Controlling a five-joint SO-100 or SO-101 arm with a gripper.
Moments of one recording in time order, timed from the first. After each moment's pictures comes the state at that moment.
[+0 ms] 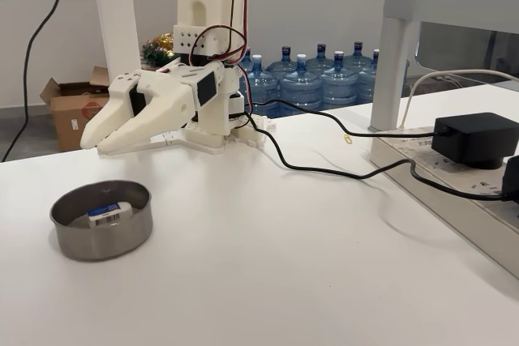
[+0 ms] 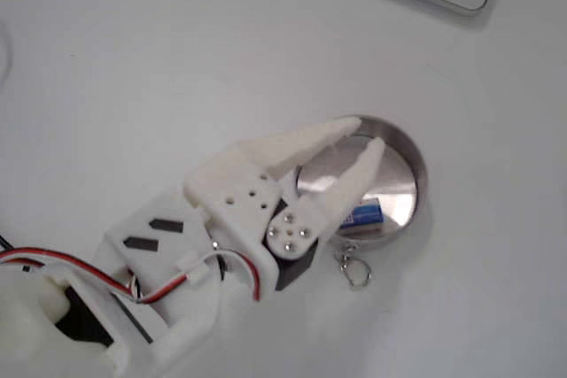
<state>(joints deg) 44.9 100.5 180.7 -64.9 86.8</state>
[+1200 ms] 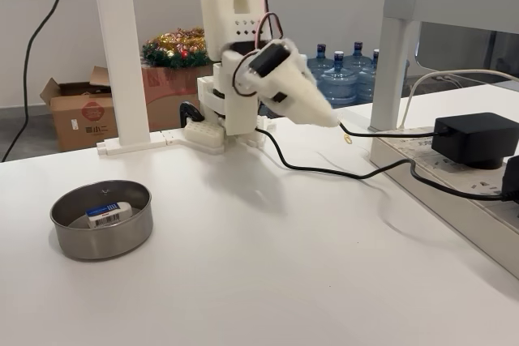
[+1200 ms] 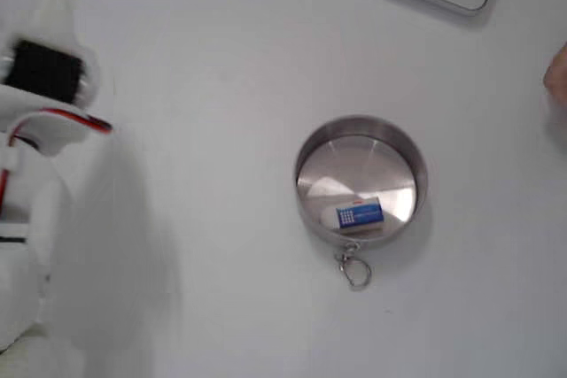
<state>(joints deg) -3.6 123.8 180.5 -47.5 25.9</state>
